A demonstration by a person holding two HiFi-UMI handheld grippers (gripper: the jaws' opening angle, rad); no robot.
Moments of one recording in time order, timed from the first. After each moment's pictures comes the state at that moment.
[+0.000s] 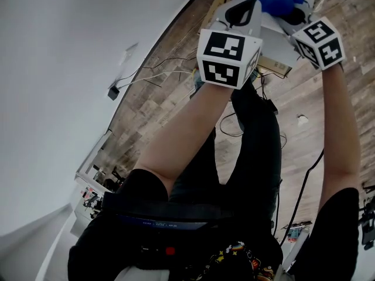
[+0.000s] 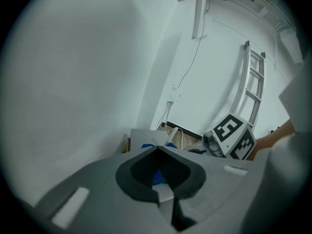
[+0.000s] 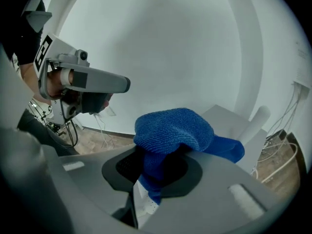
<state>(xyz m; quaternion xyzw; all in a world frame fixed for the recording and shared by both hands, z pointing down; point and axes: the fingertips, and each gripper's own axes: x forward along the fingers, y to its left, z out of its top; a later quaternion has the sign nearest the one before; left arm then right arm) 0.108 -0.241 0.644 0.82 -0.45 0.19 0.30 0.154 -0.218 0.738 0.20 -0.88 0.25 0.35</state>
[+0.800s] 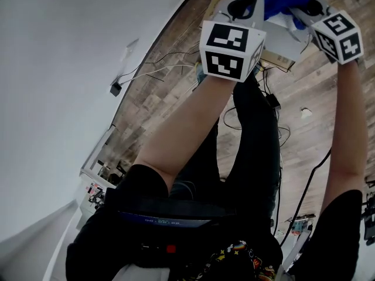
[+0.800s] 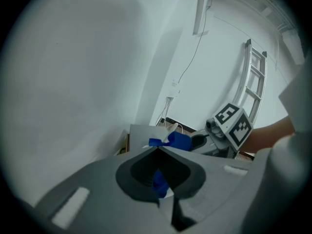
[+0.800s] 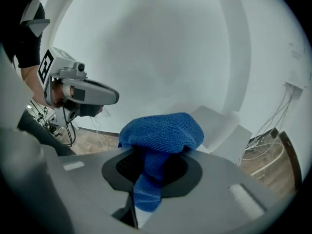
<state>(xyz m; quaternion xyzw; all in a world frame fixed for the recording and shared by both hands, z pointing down) 0.110 -0.241 0.656 0.82 -0.43 0.21 0.31 0.190 -0.236 0.730 0.21 -0.87 0.26 0.36</state>
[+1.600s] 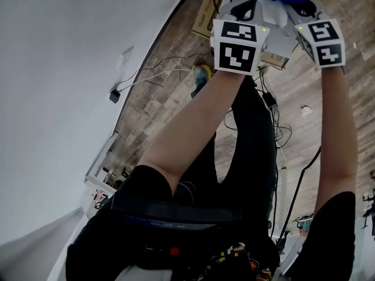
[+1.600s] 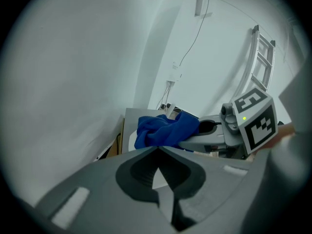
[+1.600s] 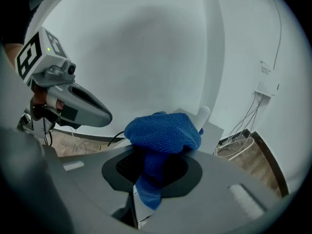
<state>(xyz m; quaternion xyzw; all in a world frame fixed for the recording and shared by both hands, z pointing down) 0.139 -0.223 0.697 0.79 -0.42 0.29 0.33 0.217 -0.242 0.728 0.36 -0.84 0.20 0.36</state>
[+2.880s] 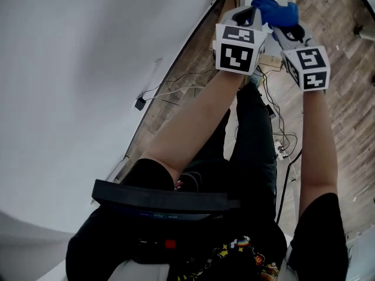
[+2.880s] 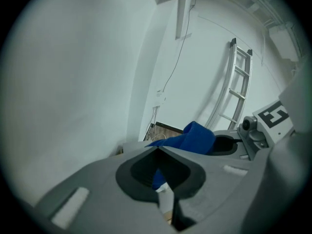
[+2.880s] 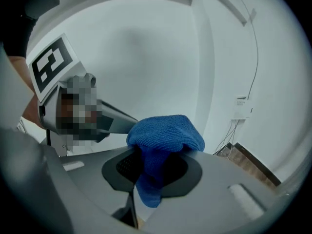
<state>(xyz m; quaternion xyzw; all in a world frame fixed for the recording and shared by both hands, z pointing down) 0.112 -0.215 0.481 0.85 -0.39 0.24 0.26 0.158 -0.189 0.494 0.46 -0.83 0.18 0.26</state>
